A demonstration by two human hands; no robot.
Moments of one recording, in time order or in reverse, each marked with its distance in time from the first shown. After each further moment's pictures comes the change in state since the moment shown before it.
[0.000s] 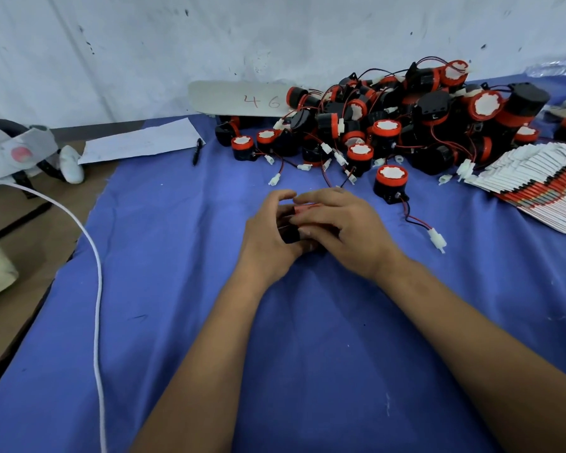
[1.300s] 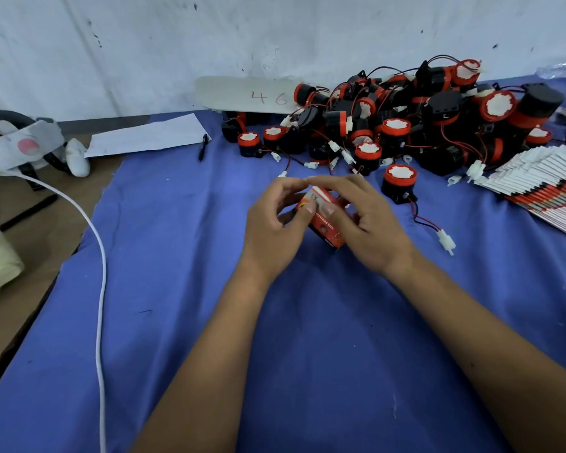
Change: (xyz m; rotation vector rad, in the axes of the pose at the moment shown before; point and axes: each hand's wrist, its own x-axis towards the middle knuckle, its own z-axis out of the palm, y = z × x) left_hand 0.002 0.014 -0.001 -0.141 0.142 0.172; right_hand -0.002 0.005 -0.002 0.222 0.081 0.194
